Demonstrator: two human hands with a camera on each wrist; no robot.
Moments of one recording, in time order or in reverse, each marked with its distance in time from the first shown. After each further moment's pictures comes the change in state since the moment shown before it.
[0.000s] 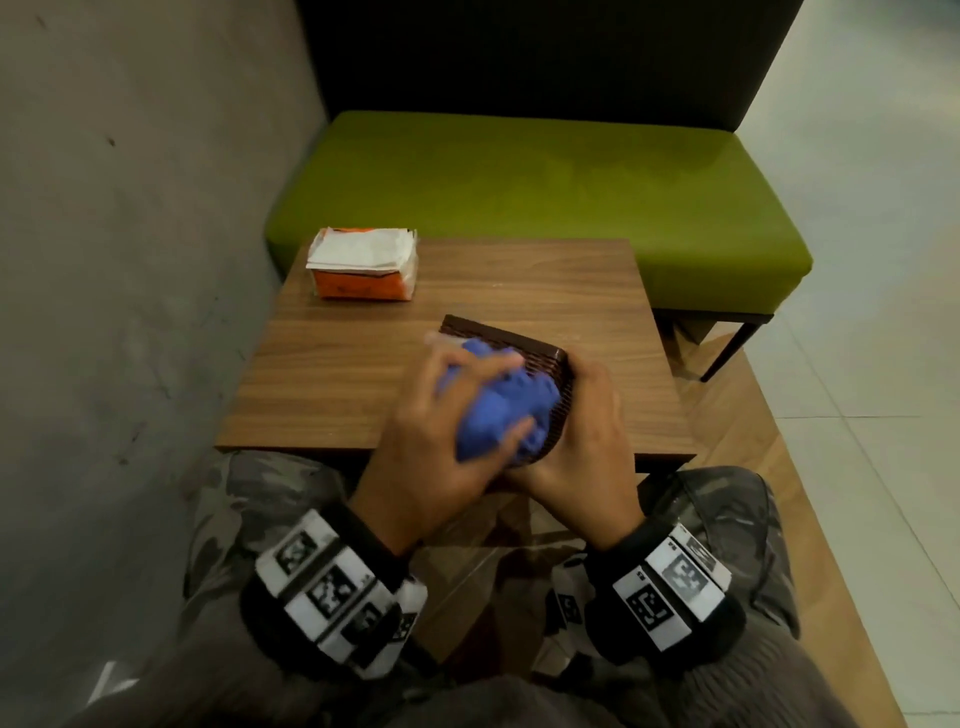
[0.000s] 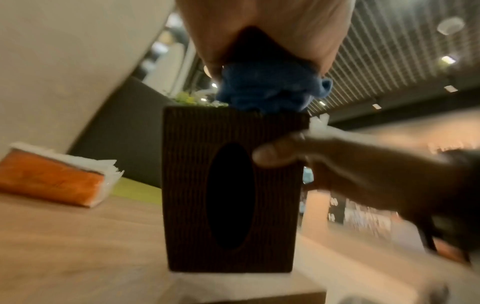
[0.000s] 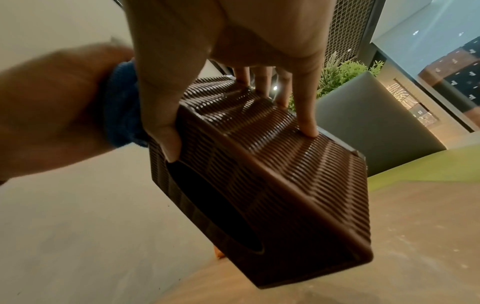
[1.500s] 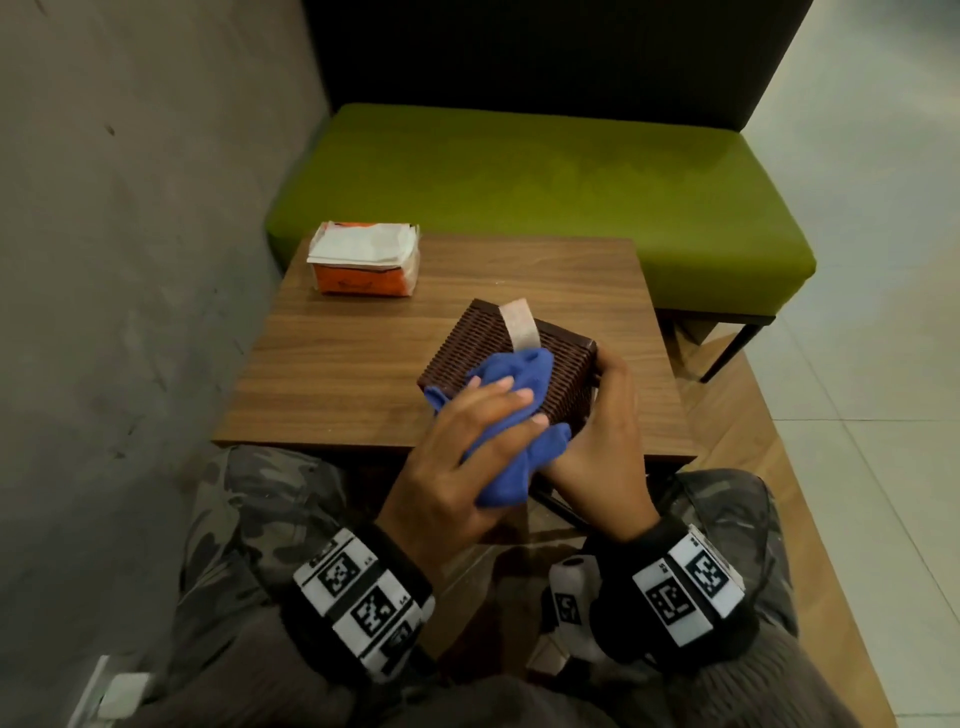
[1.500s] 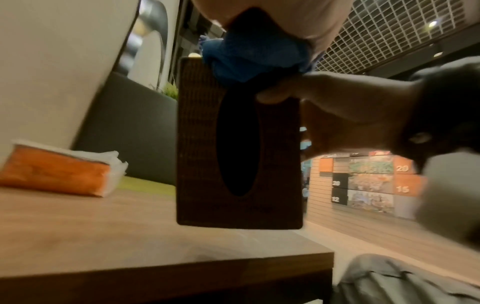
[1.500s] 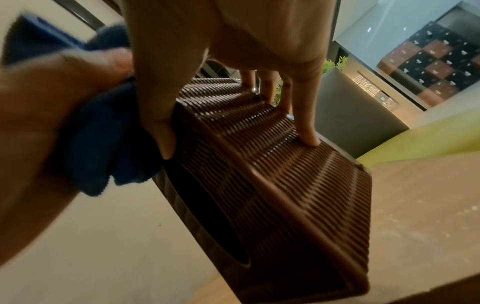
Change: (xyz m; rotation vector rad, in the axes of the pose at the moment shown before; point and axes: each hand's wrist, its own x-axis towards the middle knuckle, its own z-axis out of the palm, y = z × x) left_hand -0.025 -0.020 0.029 0.142 0.087 0.324; right_hand 0.004 0.011 -0.003 0.208 0.029 0.139
